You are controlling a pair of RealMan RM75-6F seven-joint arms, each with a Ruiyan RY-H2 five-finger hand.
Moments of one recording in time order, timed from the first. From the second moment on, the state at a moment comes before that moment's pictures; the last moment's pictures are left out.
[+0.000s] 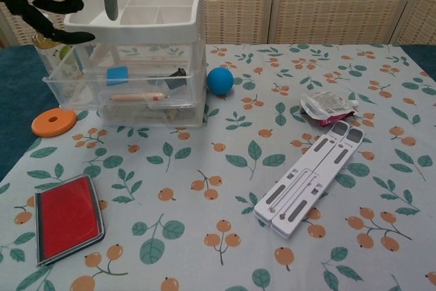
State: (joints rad) left arm -0.77 -1.13 -0.15 -1.46 1.76 1.09 0.06; right arm 0.00 -0.90 0.09 -1.79 -1.54 1.60 -0.01
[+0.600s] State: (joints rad) left arm -0.92 -1.23 -0.03 -1.15 1.99 1.14 0.05; right arm 0.00 -0.90 0.08 -1.81 -1.53 1.59 -0.02
